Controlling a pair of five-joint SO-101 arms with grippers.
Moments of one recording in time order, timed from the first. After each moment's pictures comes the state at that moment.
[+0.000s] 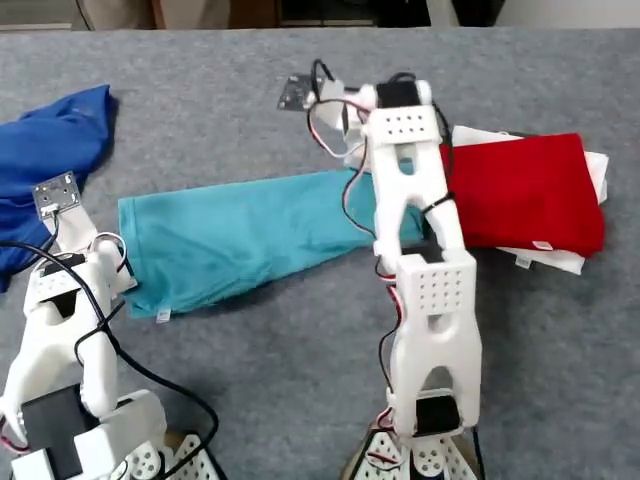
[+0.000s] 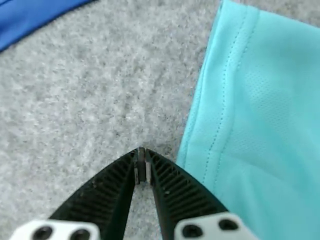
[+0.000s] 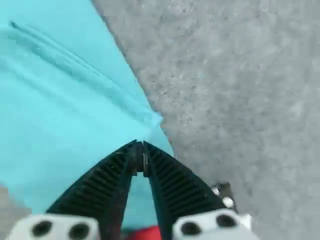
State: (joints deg) left arm -25.5 -16.2 57.4 30.8 -5.9; right arm -11.9 47.2 -56.4 90.5 56.9
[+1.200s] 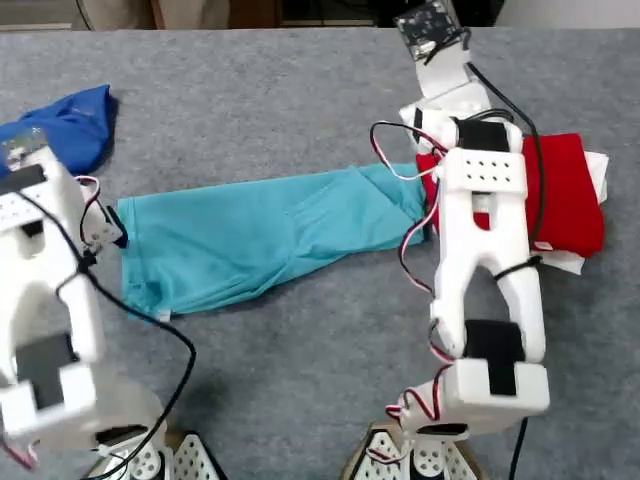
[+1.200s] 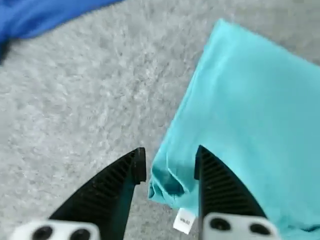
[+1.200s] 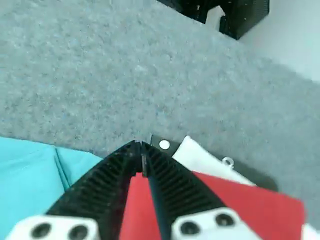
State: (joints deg) left arm -25.5 2.0 14.7 74.3 1.5; right arm 0.4 4.6 2.2 45.2 17.3
